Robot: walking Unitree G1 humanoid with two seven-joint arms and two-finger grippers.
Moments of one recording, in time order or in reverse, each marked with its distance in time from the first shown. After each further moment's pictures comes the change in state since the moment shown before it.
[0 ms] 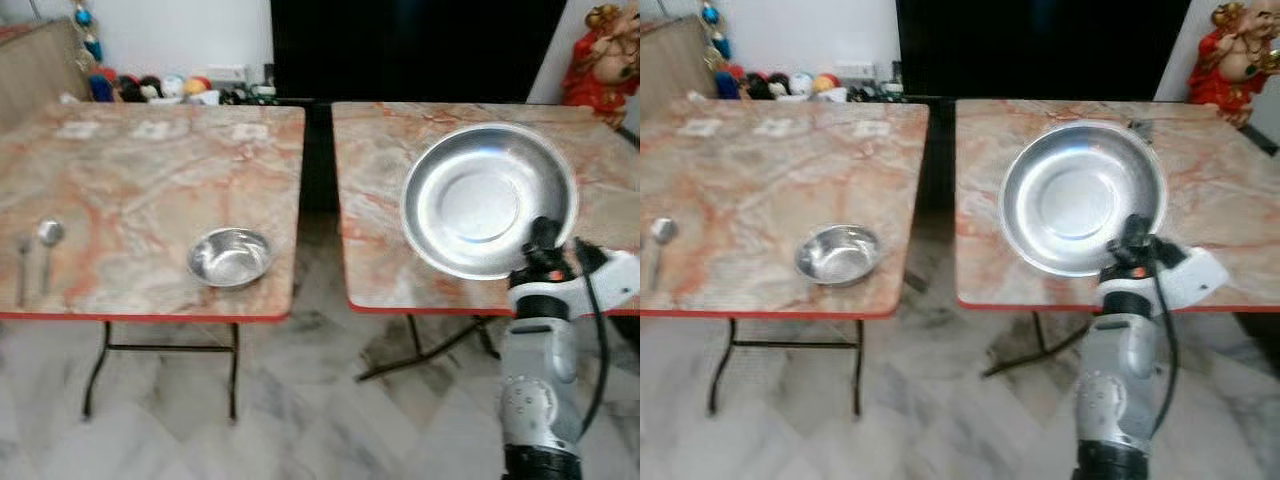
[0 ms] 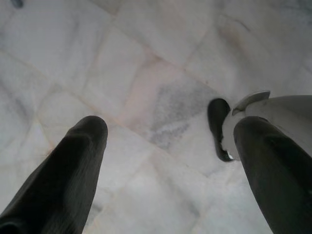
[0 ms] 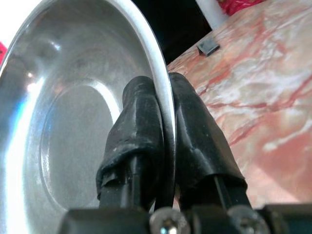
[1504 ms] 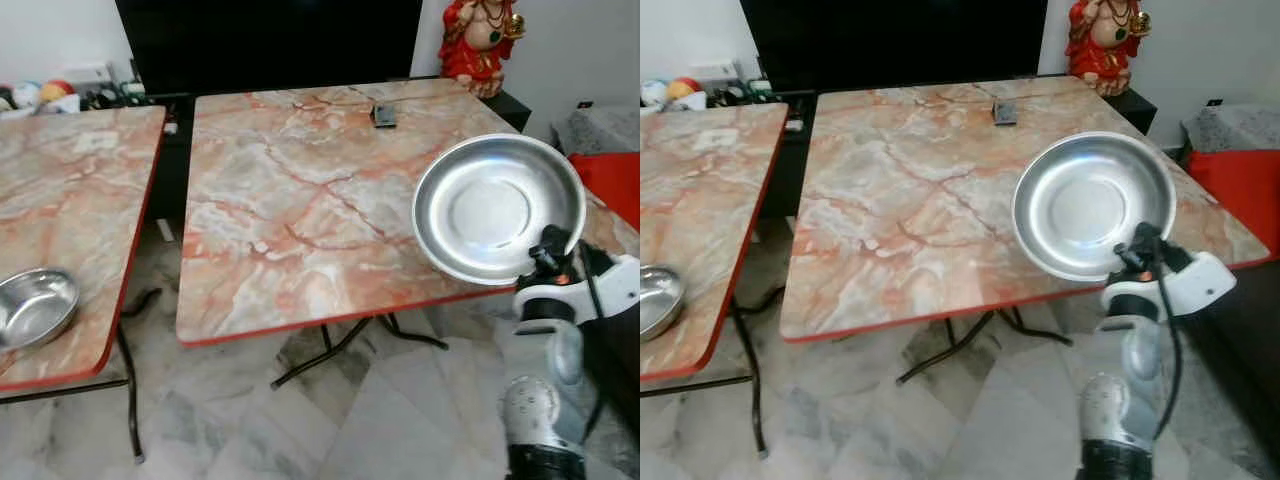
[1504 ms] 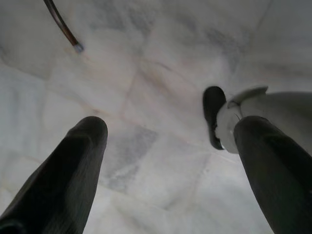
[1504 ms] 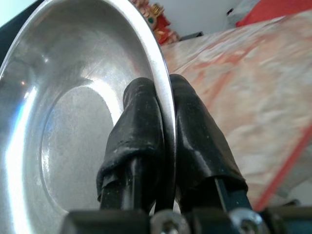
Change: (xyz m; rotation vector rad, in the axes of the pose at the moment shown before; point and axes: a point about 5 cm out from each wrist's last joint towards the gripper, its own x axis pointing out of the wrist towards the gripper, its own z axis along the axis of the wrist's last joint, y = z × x) left arm 0.006 -0.011 0.014 -0.022 -0.030 -0.022; right arm 0.000 -0.008 -0.004 -0.023 0.006 -0.081
